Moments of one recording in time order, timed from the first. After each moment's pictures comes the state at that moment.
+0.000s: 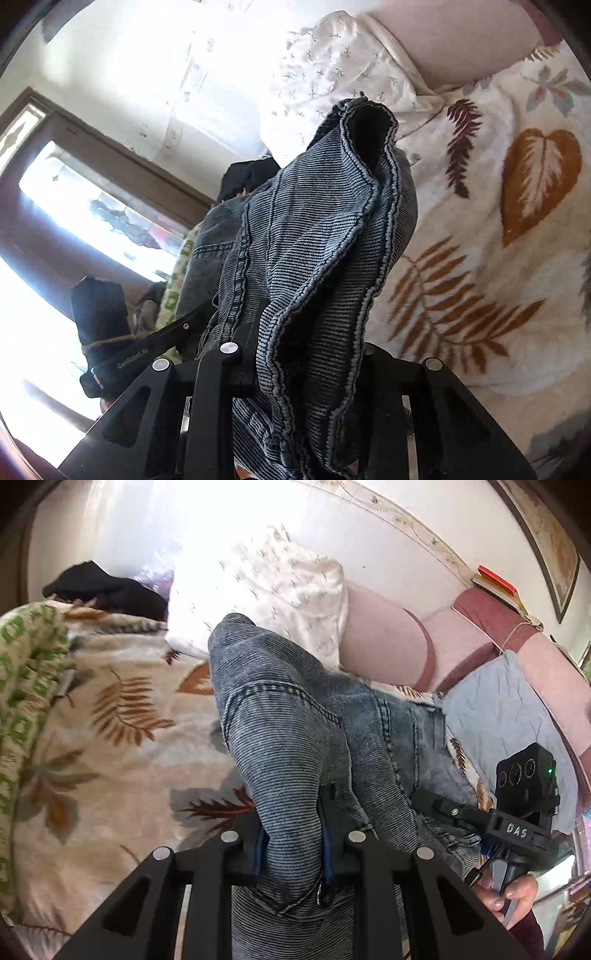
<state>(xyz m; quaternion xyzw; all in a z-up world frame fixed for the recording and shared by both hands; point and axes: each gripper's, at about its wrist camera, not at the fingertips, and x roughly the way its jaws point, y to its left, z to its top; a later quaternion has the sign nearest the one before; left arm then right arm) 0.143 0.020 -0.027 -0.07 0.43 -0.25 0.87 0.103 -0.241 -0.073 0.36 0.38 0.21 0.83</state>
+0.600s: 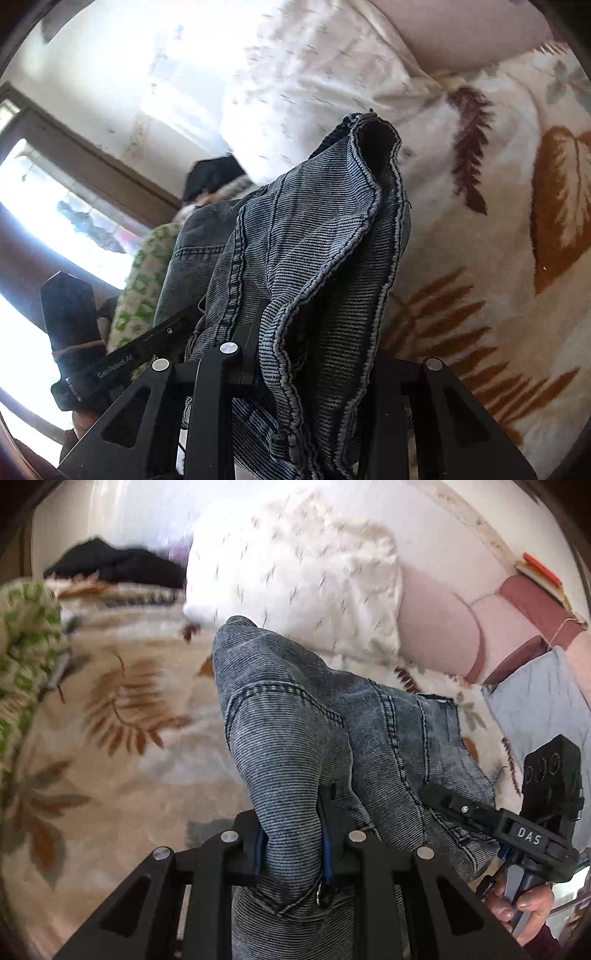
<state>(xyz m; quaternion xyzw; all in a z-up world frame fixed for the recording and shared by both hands) 0.225 0.003 -0.105 -0.05 0.48 -0.21 0.85 0.172 -0.234 -0.127 0.33 0.41 0.17 0.83</state>
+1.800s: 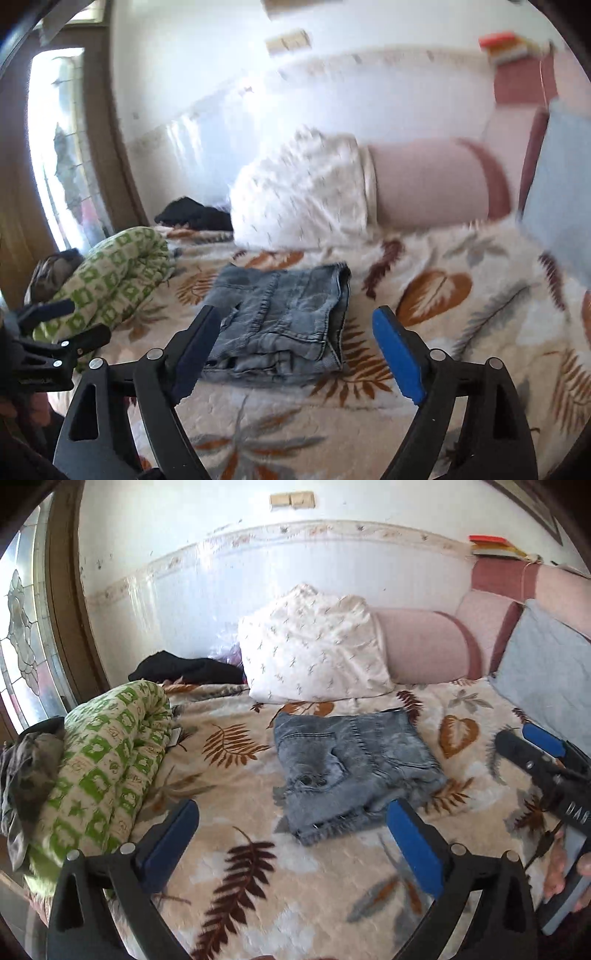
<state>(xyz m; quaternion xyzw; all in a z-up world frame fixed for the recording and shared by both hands) 0.023 0.027 -0.009 0.09 0.30 -0.11 0.94 -0.019 -0.192 -0.024 0.08 0.21 0.03 0.97</state>
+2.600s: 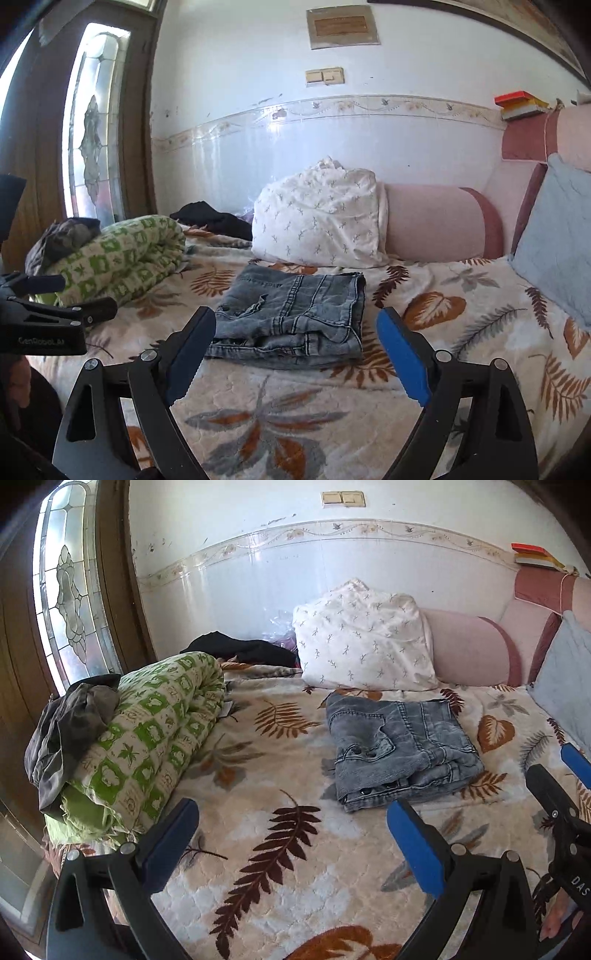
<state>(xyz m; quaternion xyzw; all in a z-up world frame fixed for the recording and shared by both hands) -0.007 0.059 -0.028 0.07 0.30 -0.01 0.95 -0.066 -0.139 -0.041 0.02 0.16 0.03 0.99</state>
